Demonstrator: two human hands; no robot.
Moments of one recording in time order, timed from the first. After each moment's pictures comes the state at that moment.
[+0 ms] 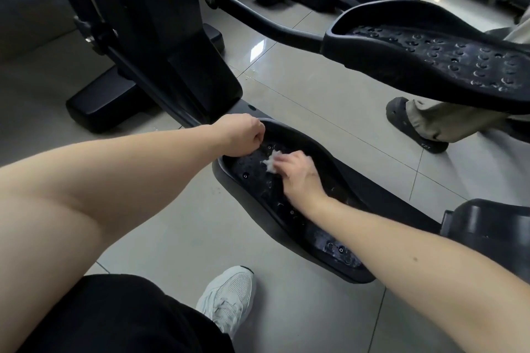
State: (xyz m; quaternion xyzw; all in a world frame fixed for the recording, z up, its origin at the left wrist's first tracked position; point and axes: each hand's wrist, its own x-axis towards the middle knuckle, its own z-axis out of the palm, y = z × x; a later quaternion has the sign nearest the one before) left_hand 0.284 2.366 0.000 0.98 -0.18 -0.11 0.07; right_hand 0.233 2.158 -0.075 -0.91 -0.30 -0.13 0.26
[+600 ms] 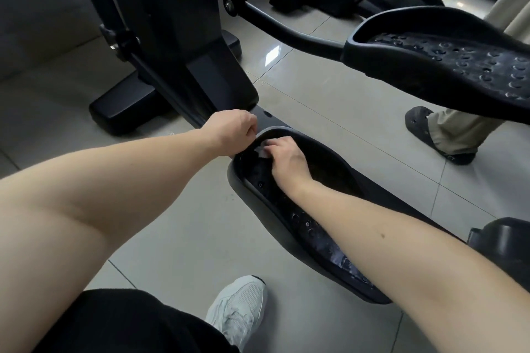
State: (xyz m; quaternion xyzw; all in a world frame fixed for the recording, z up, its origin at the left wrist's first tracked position) left_hand 0.288 2.408 0.000 0.99 -0.09 -0.05 0.10; right_hand 0.275 2.226 -0.067 -0.93 -0.27 -0.05 0.26
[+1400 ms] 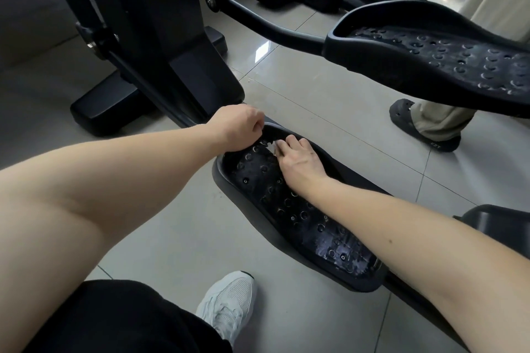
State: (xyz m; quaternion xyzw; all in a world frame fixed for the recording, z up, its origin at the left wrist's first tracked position) left_hand 0.297 2.369 0.005 0.98 -0.13 -0.03 0.13; right_hand 0.278 2.165 -0.069 -0.92 -0.35 -0.09 -0.16
